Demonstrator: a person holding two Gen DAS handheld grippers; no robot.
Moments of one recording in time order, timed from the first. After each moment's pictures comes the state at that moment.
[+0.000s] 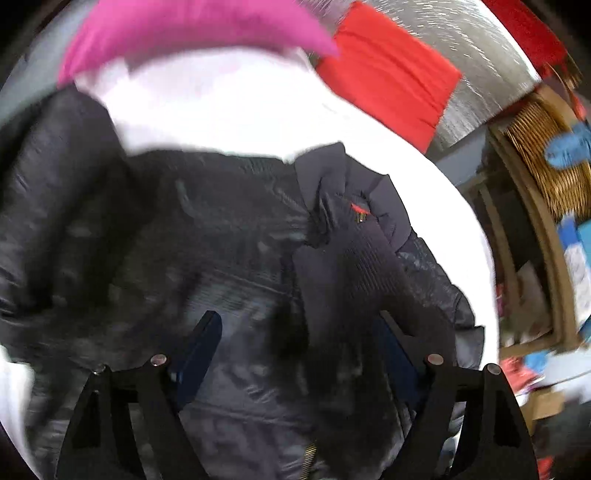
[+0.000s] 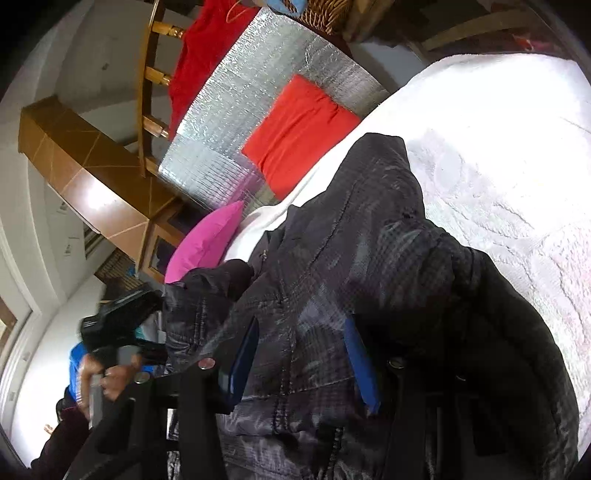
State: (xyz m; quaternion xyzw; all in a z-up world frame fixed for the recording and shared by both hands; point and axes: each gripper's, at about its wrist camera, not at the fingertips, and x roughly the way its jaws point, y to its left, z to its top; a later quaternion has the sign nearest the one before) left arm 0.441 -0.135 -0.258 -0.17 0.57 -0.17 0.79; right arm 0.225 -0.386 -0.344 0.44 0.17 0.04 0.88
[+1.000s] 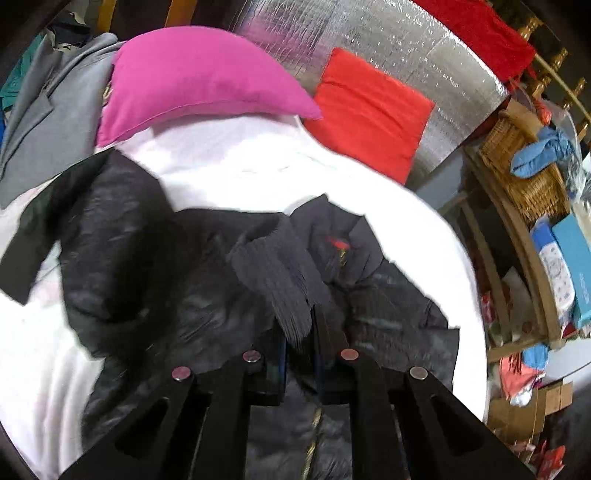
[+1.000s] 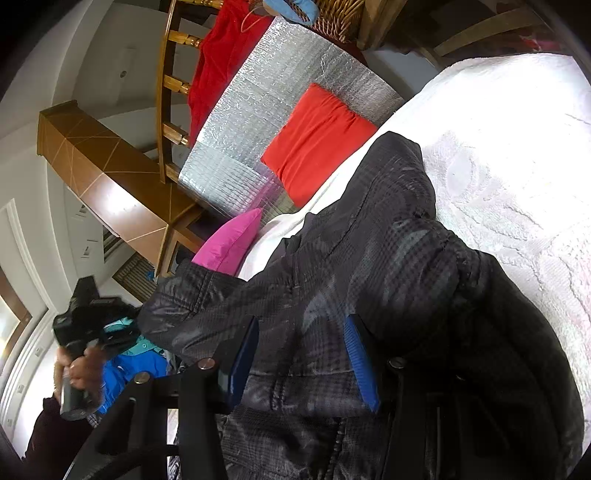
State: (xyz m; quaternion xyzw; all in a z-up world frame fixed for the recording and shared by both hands) left arm 0.394 -0.098 -0.166 -0.13 0.50 -0.17 0.84; right arm 0.221 -0.384 -0.353 0.44 0.15 0.06 0.88
